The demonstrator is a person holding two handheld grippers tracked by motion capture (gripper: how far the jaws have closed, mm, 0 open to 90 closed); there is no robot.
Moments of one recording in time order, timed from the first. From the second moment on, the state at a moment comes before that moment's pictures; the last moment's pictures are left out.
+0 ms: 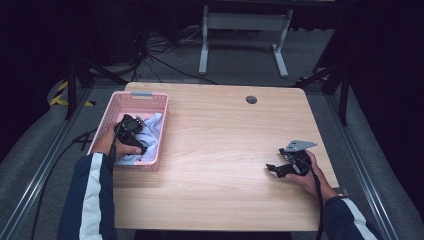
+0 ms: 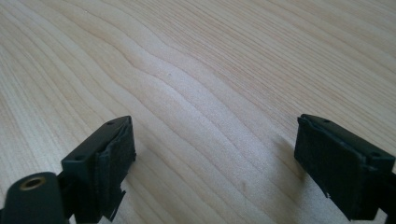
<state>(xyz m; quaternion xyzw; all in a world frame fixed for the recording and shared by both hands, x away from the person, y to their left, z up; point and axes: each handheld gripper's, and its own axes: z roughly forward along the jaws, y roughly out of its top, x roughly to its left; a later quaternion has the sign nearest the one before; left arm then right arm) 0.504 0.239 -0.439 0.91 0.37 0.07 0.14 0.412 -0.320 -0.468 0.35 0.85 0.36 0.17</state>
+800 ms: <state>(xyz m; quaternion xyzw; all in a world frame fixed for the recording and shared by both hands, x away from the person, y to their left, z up) 0.493 0.246 -0.418 0.90 0.40 0.13 0.15 0.410 -0.321 -0.468 0.35 0.85 0.36 0.17</state>
